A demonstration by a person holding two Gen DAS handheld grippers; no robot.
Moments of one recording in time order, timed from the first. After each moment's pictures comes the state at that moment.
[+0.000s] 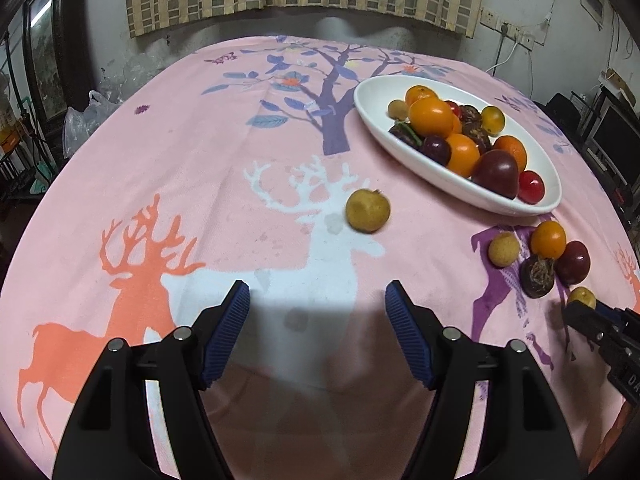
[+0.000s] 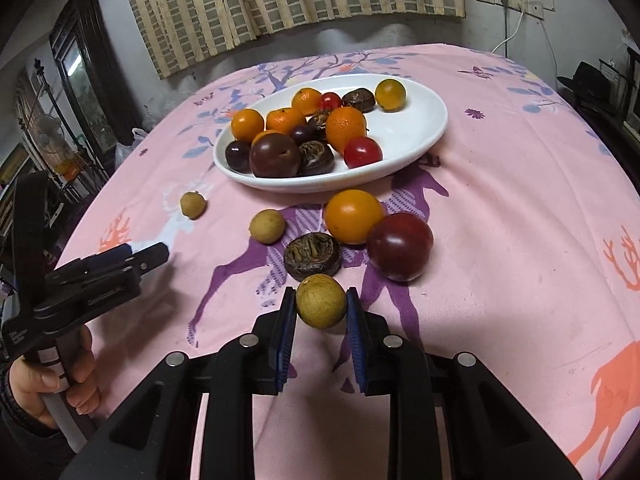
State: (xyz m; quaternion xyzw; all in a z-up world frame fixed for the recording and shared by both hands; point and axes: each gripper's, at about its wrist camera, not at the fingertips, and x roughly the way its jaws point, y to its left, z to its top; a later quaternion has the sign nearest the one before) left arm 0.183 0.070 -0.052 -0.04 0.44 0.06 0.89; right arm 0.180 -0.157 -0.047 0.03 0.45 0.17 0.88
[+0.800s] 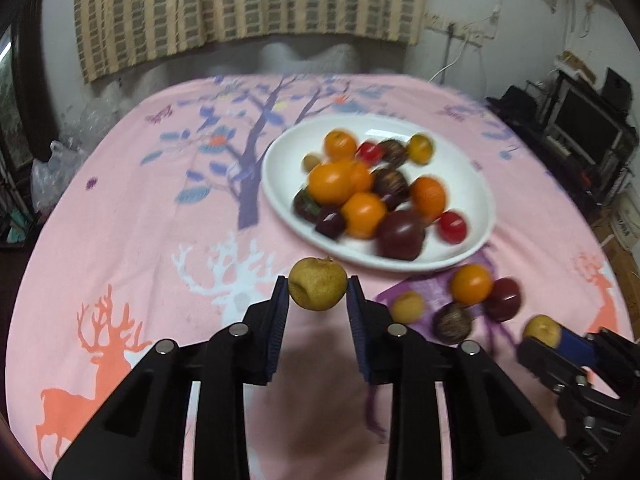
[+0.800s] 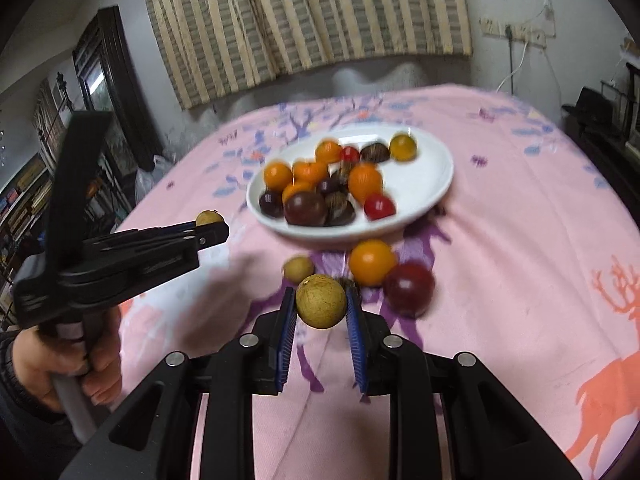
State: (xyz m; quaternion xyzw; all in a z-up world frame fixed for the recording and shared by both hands) left arm 0.208 0.016 0.005 -0.01 0.41 -0.02 0.91; right arm 0.164 -0.161 -0.009 0.05 0.37 0.19 0.91
